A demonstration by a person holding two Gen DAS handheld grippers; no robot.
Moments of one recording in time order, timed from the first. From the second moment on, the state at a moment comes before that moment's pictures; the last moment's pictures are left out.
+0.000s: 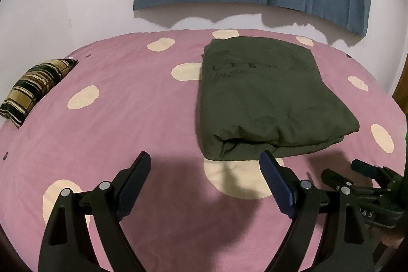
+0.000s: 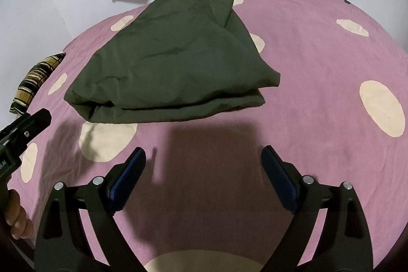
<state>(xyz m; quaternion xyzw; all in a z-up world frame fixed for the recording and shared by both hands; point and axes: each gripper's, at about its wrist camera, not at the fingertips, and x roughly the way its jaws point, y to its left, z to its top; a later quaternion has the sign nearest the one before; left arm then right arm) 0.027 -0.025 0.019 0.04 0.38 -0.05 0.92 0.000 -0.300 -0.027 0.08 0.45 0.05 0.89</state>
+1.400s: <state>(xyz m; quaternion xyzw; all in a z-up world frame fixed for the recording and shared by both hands) 0.035 -0.003 0.048 -0.01 0.35 -0.06 0.93 0.001 -0.311 -0.015 0.11 0.44 0.09 0.89</state>
